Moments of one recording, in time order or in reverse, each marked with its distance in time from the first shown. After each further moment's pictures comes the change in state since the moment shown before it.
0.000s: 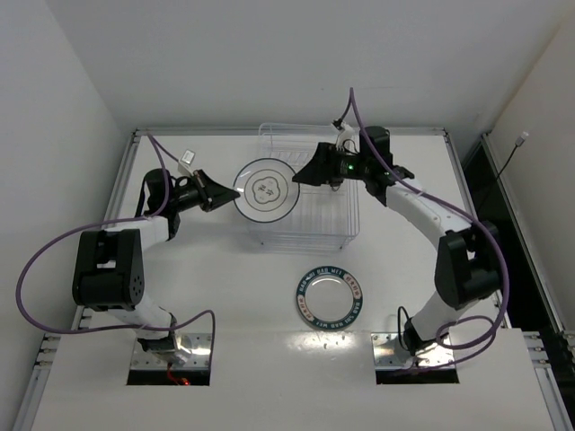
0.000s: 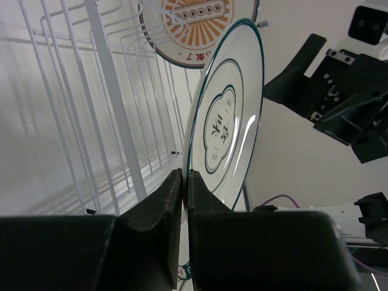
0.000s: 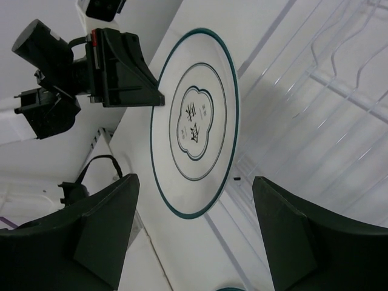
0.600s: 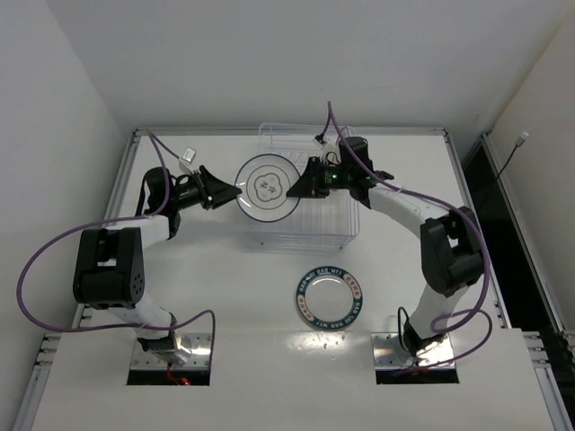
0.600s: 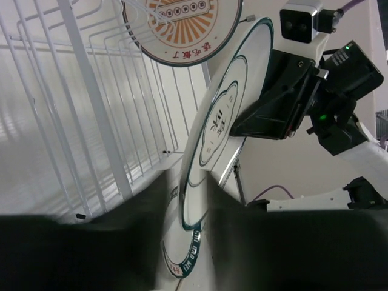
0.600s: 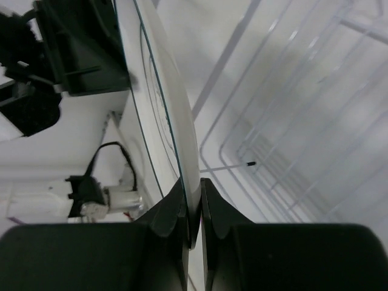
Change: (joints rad) left arm -0.003 0.007 0.006 0.059 0.032 -0.031; right arm 0.076 0.140 -0.014 0.045 -0.019 0.106
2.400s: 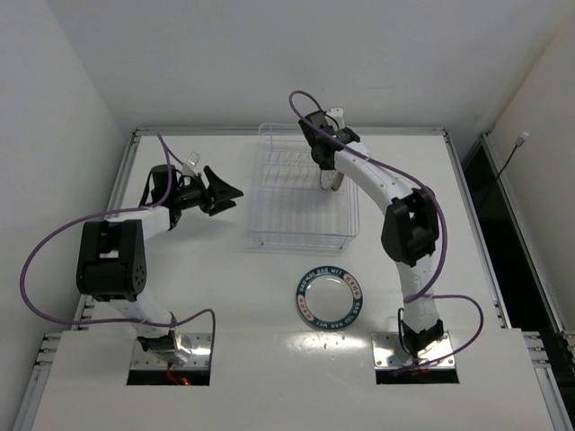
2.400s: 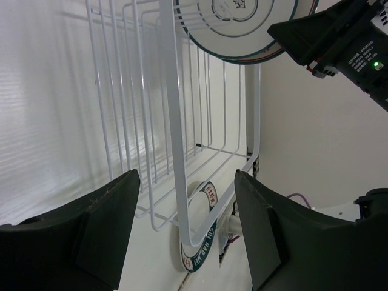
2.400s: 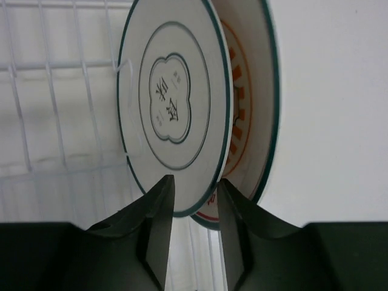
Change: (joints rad) left arm -0.001 0.066 0.102 -0.348 -0.080 0.166; right arm 0.101 0.382 0.771 -0.849 1.431 -0.207
